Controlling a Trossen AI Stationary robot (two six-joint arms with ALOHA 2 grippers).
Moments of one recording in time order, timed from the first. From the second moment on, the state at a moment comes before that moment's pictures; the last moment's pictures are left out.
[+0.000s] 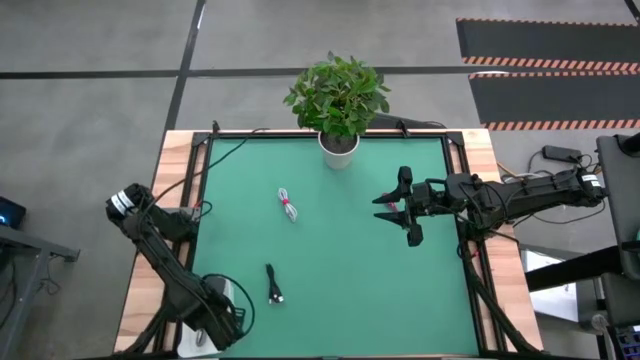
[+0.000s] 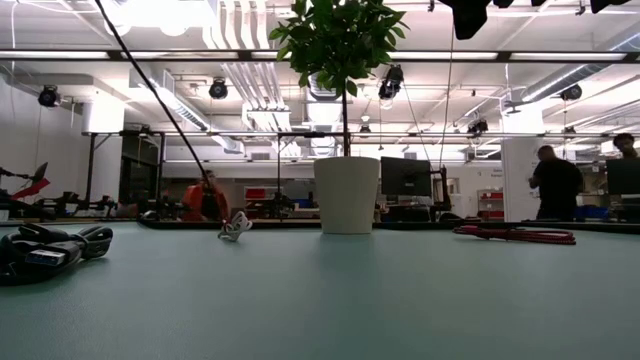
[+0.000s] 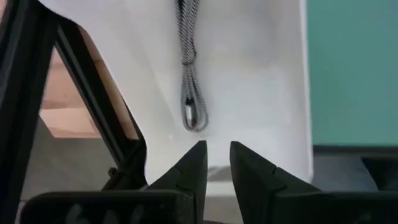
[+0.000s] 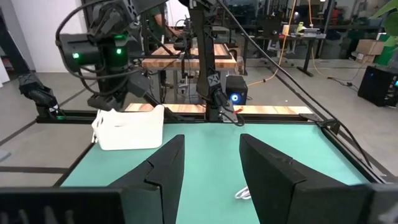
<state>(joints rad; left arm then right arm) -0.89 1.64 1.34 -1.19 0.34 -2.32 0.09 0.89 0.63 0.21 0.00 0.00</state>
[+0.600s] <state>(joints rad) -0.85 1.64 1.48 -1.15 -0.31 -2.09 0.09 0.89 0.63 0.21 0.00 0.00</state>
